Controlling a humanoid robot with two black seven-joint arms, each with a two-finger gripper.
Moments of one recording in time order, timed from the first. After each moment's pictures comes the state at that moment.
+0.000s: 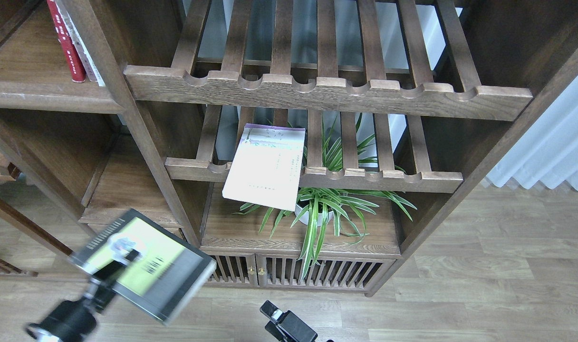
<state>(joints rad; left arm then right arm) 0.33 0.54 -1.31 -1.38 -0.25 -0.49 0.13 -0.26 0.02 0.73 1.13 0.03 0.58 -0.06</state>
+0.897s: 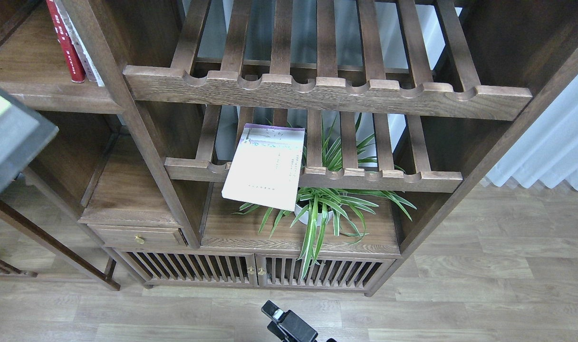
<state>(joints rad) 0.20 0.97 -1.78 -1.44 -0.21 -0.49 0.19 -0.25 0.02 0.73 1.11 0.03 0.58 -0.06</state>
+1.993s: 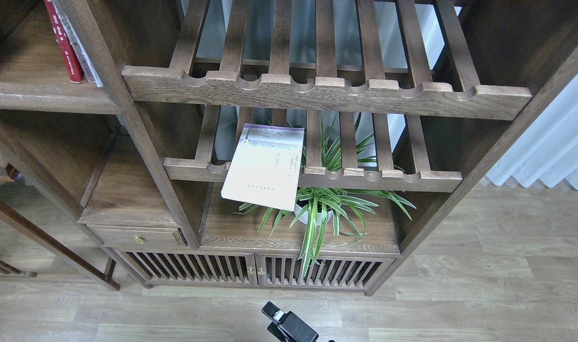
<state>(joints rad) -0.51 0.89 -1.64 -1.30 0.49 -0.49 0.23 -0.26 0.01 0.73 1.12 0.03 0.58 -0.06</state>
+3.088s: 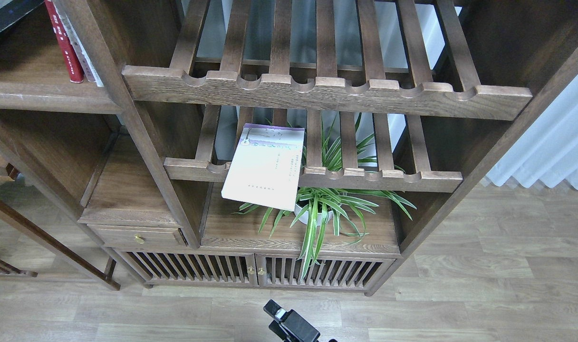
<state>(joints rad) -0.82 0.81 -1.33 -1.01 0.50 -0.49 0.23 -0.27 0.02 0.74 1.13 0.03 0.58 -0.06</state>
